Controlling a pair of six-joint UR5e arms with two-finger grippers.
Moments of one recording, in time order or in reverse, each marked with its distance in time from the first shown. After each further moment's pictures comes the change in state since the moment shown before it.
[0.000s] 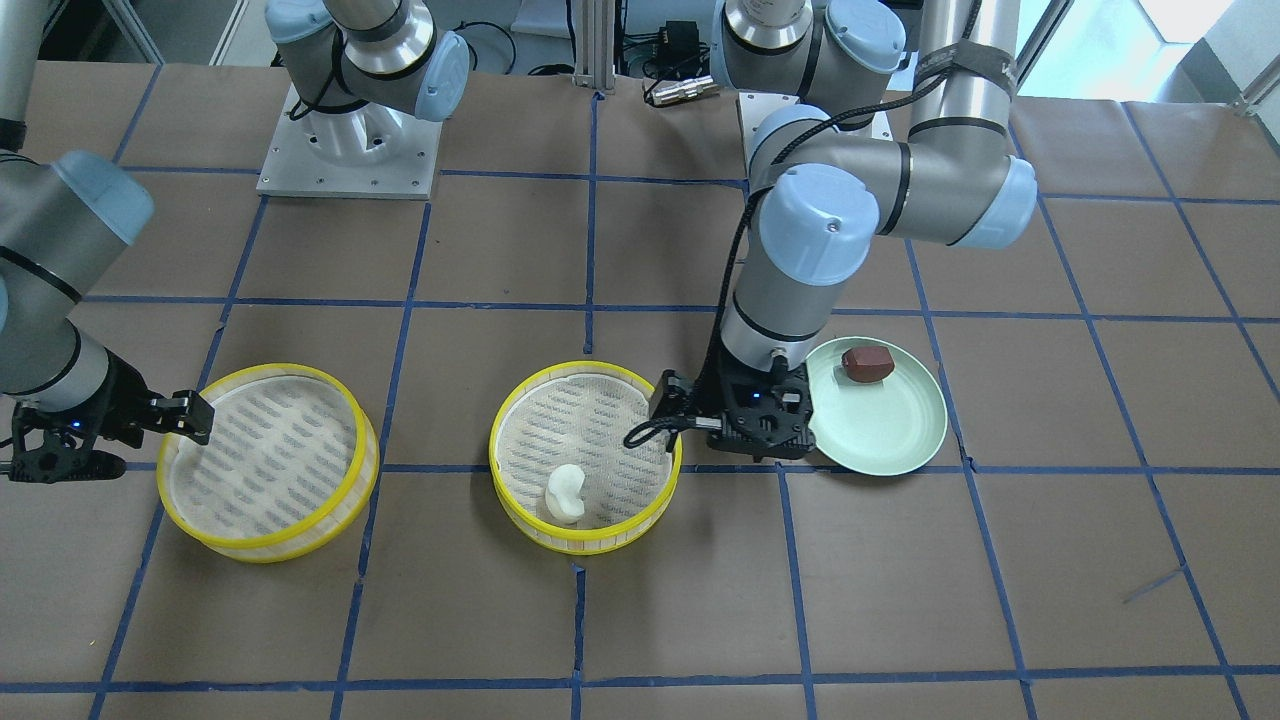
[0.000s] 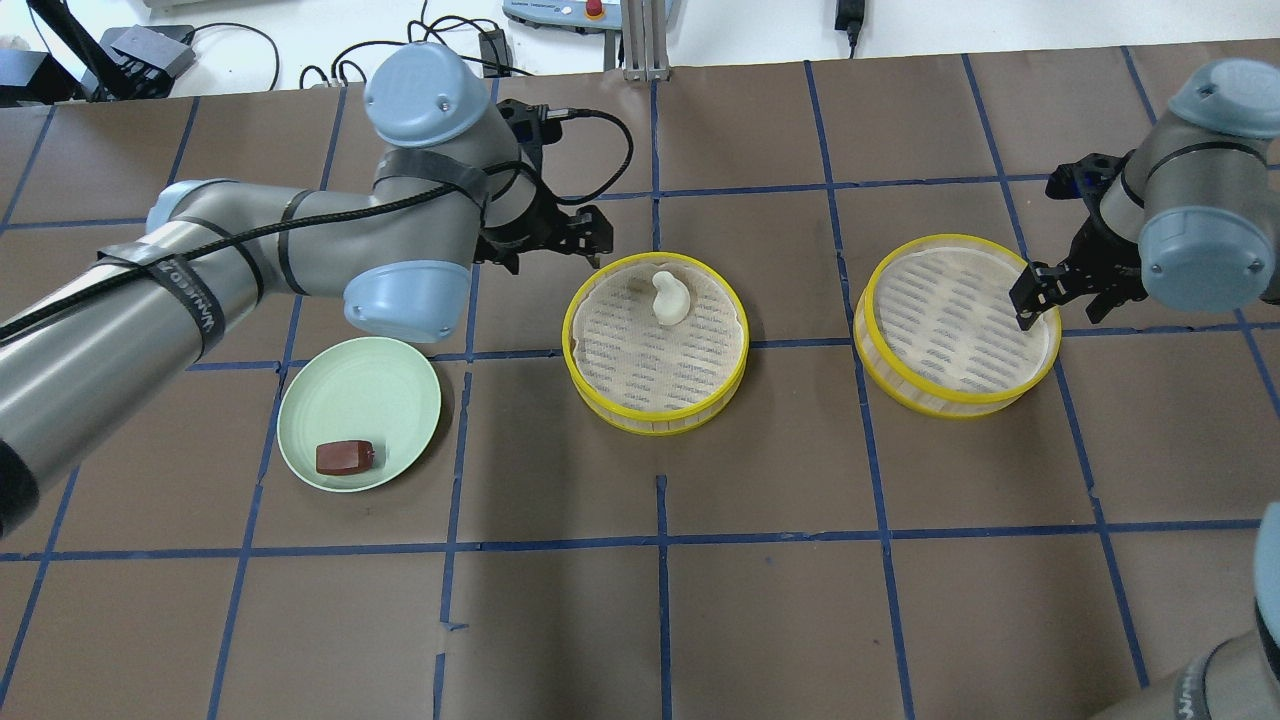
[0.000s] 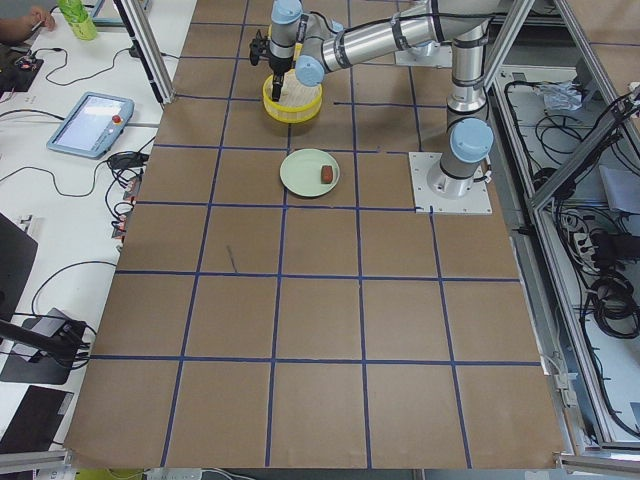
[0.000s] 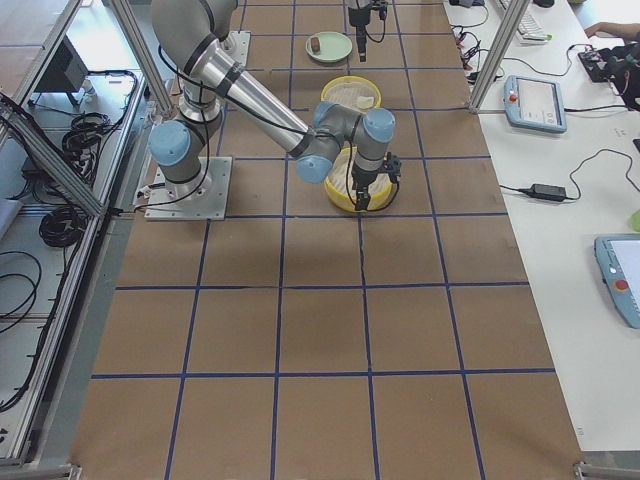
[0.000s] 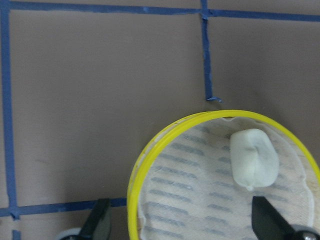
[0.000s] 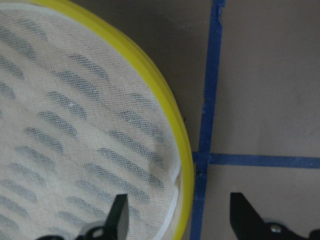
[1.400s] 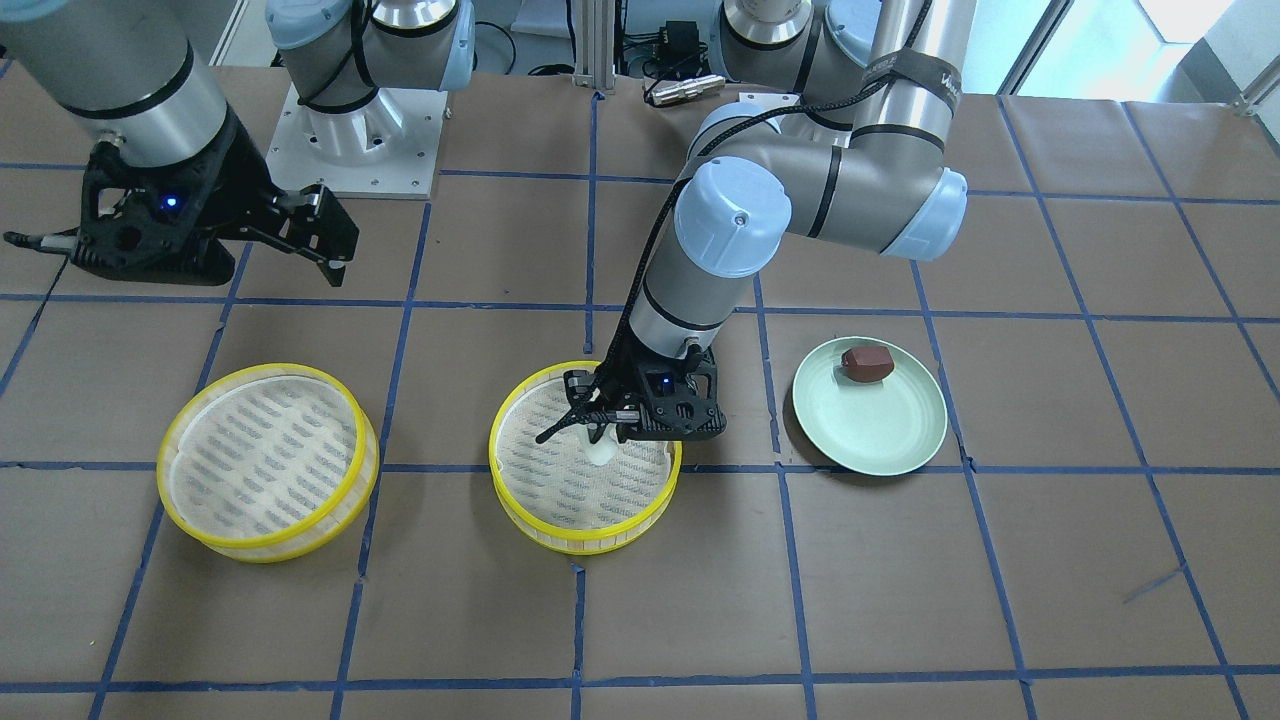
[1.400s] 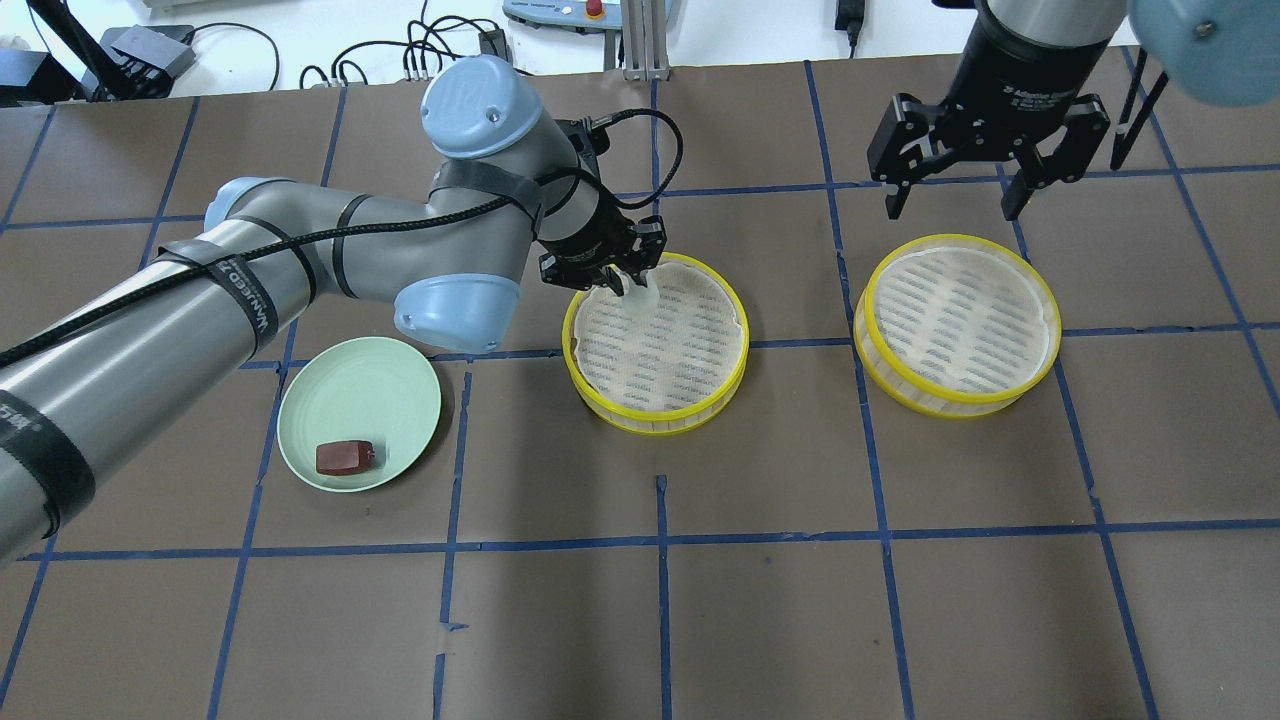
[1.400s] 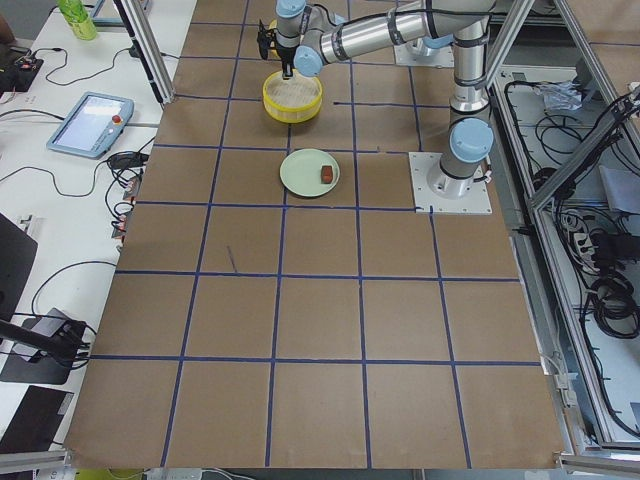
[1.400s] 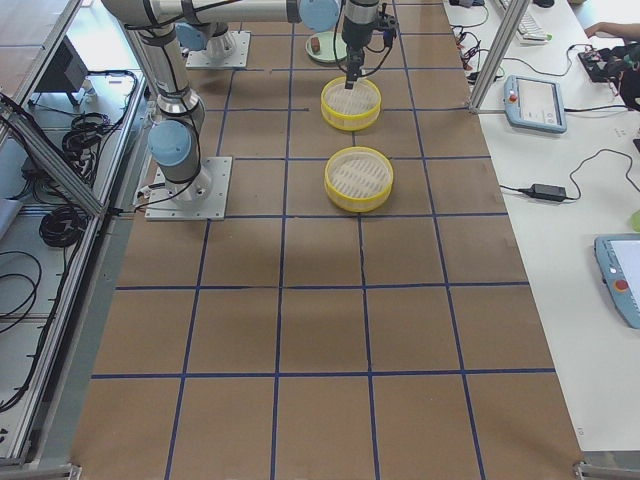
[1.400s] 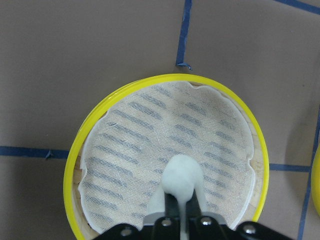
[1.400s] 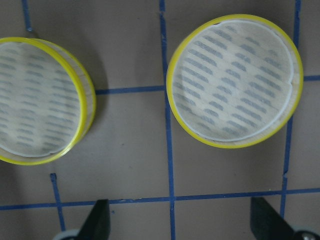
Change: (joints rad) left arm -0.152 -0.067 0.067 0.043 -0.139 -0.404; right arm 0.340 -0.259 -0.357 0.641 0.037 0.455
